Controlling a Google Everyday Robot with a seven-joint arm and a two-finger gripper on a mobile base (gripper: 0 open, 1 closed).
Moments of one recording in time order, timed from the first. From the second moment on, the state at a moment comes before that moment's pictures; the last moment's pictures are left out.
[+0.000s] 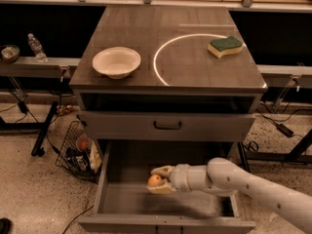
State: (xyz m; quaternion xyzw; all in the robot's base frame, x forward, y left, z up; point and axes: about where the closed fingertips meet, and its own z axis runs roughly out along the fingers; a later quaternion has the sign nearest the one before) arm 0.502 -0.003 0.470 -0.51 0.68 0.33 0.41
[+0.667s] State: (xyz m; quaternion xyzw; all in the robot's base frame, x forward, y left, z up) arm 0.467 -0.084 0.597 -0.50 0.68 0.30 0.45
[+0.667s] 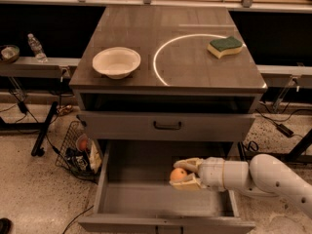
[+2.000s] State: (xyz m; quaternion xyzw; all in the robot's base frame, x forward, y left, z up) arm 0.507 -0.085 0.732 -0.52 0.64 0.22 0.51
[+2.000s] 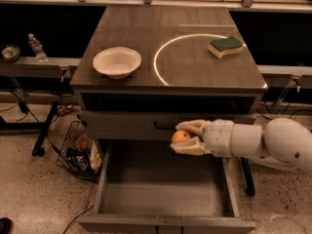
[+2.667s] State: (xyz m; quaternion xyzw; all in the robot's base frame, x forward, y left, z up) arm 0.569 -0.059 0.885 -0.56 0.58 0.14 0.58
